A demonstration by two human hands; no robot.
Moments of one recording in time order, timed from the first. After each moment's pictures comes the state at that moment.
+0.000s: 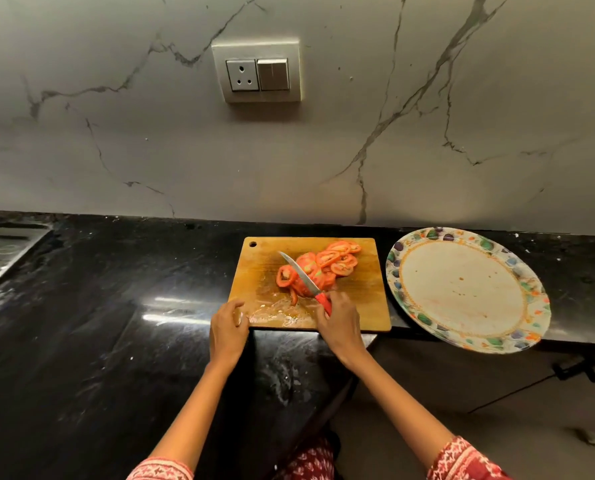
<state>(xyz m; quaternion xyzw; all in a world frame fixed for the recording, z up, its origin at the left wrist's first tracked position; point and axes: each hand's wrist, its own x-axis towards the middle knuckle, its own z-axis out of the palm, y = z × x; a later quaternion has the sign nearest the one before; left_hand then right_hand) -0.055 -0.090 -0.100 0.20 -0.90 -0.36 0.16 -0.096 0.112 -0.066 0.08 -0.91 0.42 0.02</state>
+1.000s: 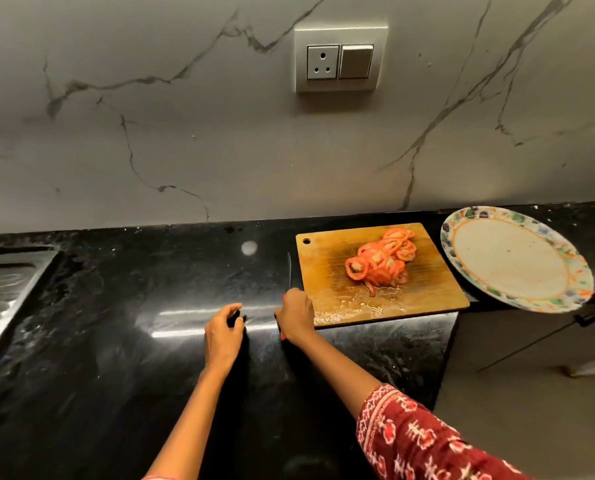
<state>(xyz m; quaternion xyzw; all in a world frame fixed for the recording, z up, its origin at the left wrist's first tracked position) -0.027 -0.284 -0.106 0.19 -0.87 -0.45 0.10 -0.071 -0.155 -0.063 -0.05 -0.94 0.30 -0.14</state>
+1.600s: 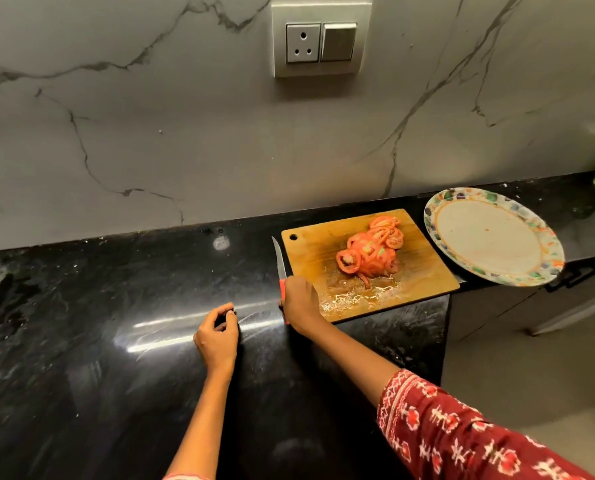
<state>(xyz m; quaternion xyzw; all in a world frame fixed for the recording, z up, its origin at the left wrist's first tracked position) -0.060 -0.288 -0.124 0.25 -0.78 -0.55 0.17 -0.109 -0.153 -0.072 -0.04 -0.96 0.24 -0.11</state>
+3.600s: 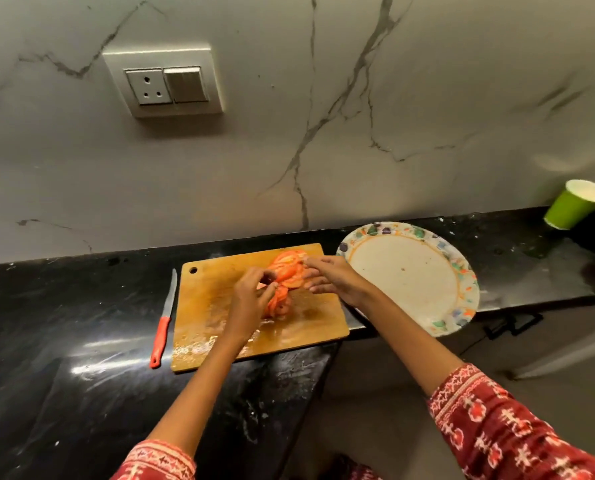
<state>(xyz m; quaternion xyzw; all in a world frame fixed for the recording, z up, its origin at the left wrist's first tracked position) -0.147 -0.021 -0.048 -0.10 -0.88 -0.43 0.16 -0.192 0.166 -0.016 -0.06 -0.70 0.68 -0.23</state>
